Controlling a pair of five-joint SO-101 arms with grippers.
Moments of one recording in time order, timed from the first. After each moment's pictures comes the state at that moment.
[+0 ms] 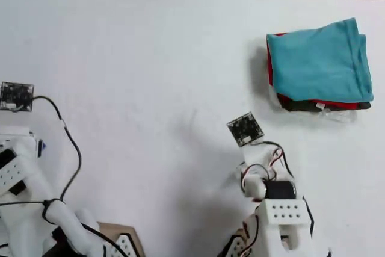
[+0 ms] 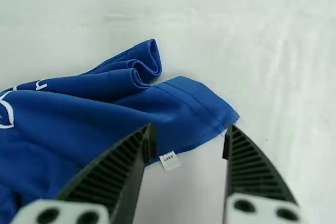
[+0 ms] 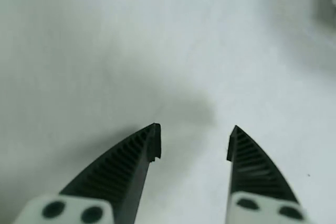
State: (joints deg) left arm -51.2 -34.7 61.0 34.0 -41.7; right arm -5.0 -68.6 89.3 48.2 27.4
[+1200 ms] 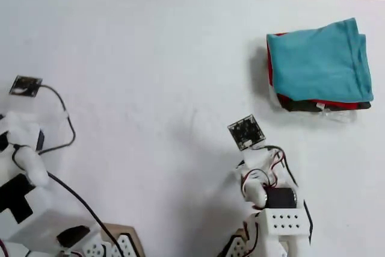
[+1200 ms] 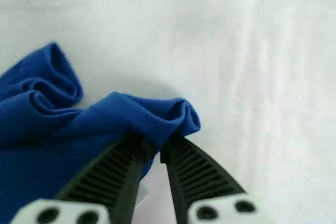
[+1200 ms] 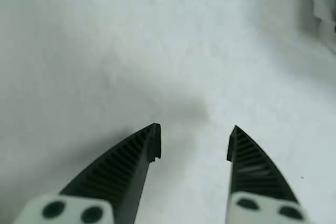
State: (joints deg) left arm -45.5 3.7 32.8 48.0 -42.1; right arm -5.0 -77.1 92.0 50.7 27.4
